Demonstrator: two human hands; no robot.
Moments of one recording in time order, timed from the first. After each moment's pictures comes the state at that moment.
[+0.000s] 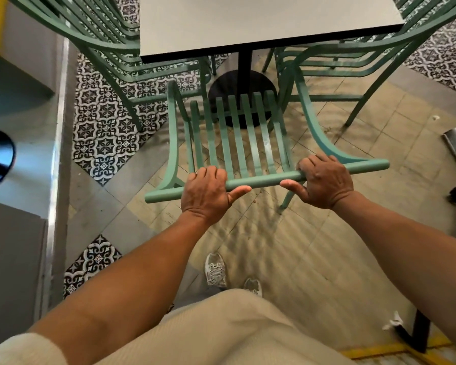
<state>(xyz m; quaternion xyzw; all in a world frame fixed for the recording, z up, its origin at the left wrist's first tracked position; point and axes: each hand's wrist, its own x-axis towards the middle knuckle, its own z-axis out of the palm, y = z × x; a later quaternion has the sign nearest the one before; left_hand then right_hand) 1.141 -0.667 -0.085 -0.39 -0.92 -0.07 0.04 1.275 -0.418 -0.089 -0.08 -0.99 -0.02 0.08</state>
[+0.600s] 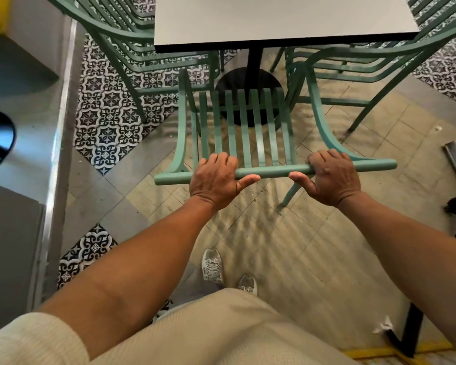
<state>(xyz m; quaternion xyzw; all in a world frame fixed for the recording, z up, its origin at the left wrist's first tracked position) 1.125 -0.663 -0.085 -0.41 -0.90 -0.09 0.07 1.265 -0.418 -0.087 -0.12 -0.99 -0.03 0.04</state>
